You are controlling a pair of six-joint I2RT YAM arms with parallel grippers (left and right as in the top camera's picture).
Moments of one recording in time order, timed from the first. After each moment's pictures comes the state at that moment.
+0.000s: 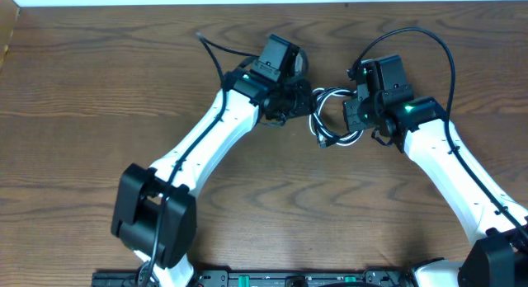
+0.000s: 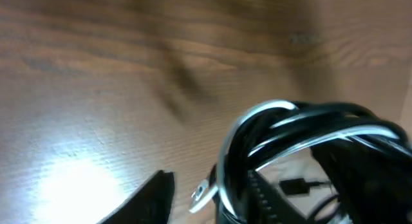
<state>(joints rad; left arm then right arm) -0.53 1.85 1.51 -0.70 0.36 -0.67 0.32 1.54 1.16 -0.63 -0.01 0.11</state>
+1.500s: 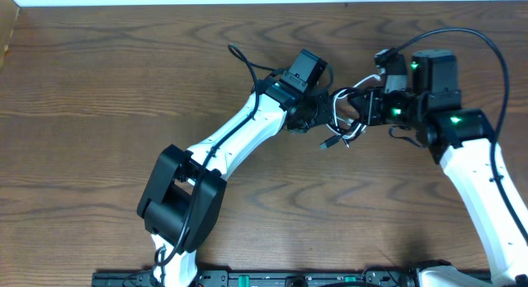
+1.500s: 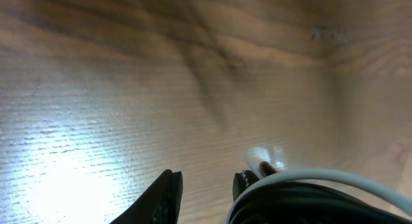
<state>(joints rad) -0.62 1.98 1.53 -0.62 0.30 -0.83 0.16 1.37 1.14 -0.59 -0.49 0.24</state>
